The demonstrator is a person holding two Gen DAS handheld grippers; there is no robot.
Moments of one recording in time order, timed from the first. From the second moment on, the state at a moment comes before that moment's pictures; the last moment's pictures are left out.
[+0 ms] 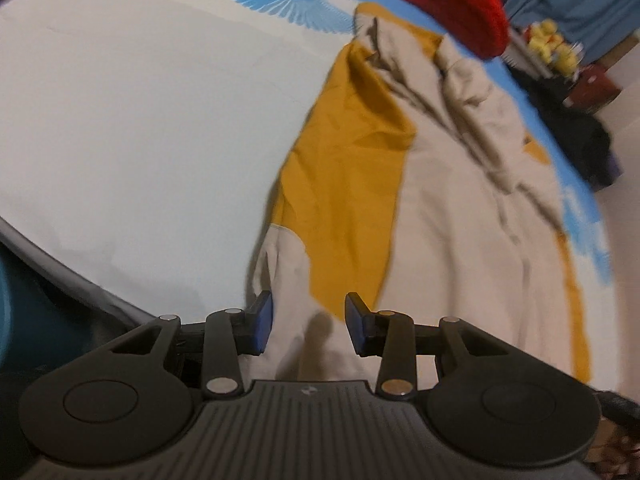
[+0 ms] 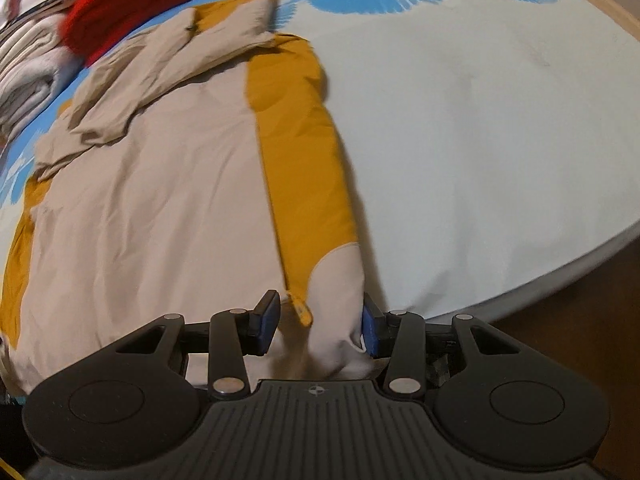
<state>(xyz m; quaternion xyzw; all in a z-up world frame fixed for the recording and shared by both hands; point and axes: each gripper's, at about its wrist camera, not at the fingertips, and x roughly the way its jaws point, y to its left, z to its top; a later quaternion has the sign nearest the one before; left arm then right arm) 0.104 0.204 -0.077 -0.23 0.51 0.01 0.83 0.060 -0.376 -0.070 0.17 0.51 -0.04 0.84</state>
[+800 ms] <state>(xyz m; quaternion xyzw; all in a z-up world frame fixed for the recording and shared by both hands) 0.098 0.191 -0.081 -0.19 0.53 0.00 0.82 0.049 -0.377 -0.066 0.19 0.50 -0.05 0.84</state>
